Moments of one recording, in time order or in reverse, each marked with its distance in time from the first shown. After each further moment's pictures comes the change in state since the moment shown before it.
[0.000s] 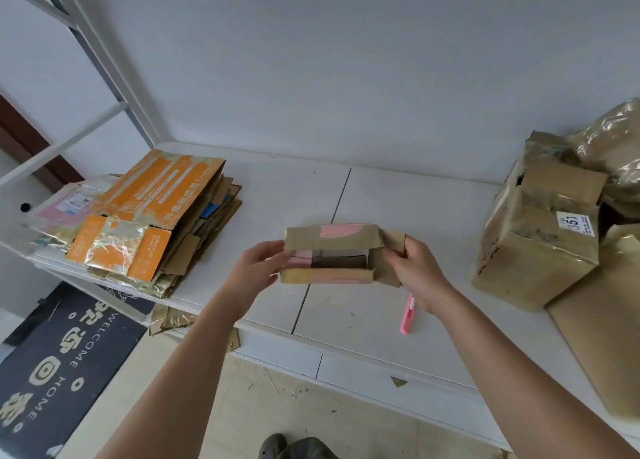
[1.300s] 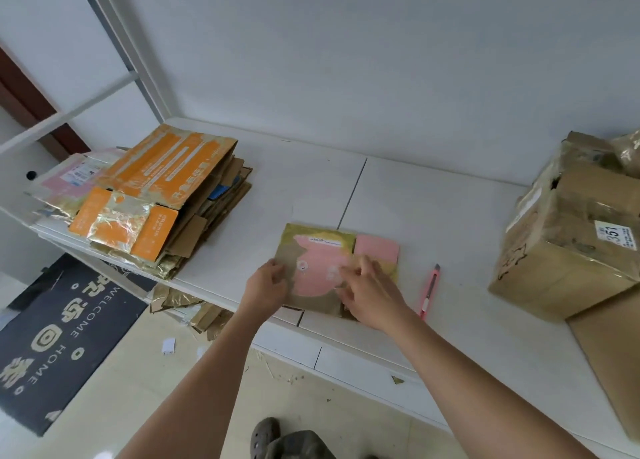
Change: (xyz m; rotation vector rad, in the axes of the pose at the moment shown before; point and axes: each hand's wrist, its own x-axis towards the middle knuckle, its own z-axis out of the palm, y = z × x) left_hand 0.024 -0.071 0.013 0.499 0.164 0.016; right_hand 0.006 0.043 0.075 -1.067 -0.299 -0.331
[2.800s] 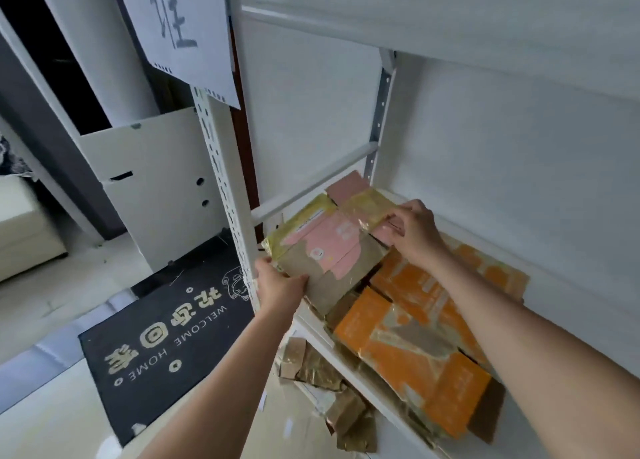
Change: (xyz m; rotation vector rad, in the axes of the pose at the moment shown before) left_hand 0.133 -0.218 -0.400 -0.868 0.537 -0.406; right_hand 0.355 -0.429 -0.083 0.196 0.269 -0.262
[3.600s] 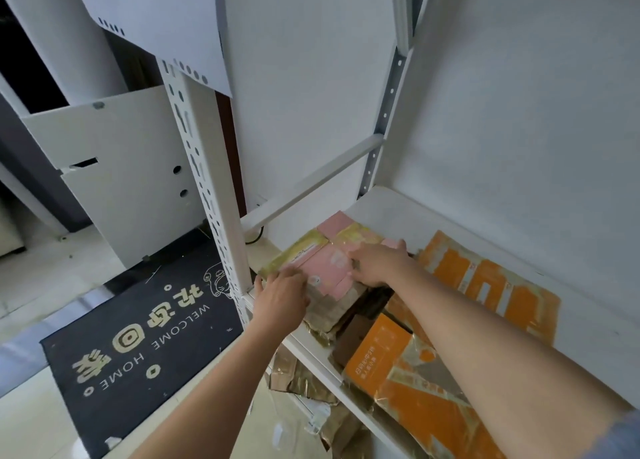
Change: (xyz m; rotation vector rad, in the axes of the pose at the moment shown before) left_hand 0.090 -0.018 0.015 1.228 -0.316 0.522; right_hand 0.063 -0.029 0.084 -0.684 -0.741 0.066
